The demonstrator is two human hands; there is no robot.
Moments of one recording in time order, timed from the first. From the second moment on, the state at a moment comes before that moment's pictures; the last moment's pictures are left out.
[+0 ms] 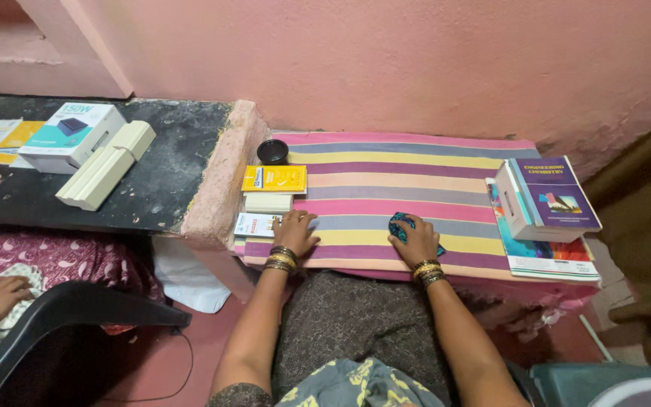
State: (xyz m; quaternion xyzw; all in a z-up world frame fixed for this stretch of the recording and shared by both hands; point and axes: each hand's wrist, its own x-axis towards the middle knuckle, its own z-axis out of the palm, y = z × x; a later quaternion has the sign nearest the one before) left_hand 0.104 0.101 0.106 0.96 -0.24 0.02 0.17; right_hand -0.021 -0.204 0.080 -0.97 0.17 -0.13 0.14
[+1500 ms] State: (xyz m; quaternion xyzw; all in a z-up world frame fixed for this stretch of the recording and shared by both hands) left_hand 0.083 0.088 0.059 0.92 -0.26 0.07 0.29; right_hand -0.007 -0.041 0.091 -0.96 0.06 -0.20 0.17
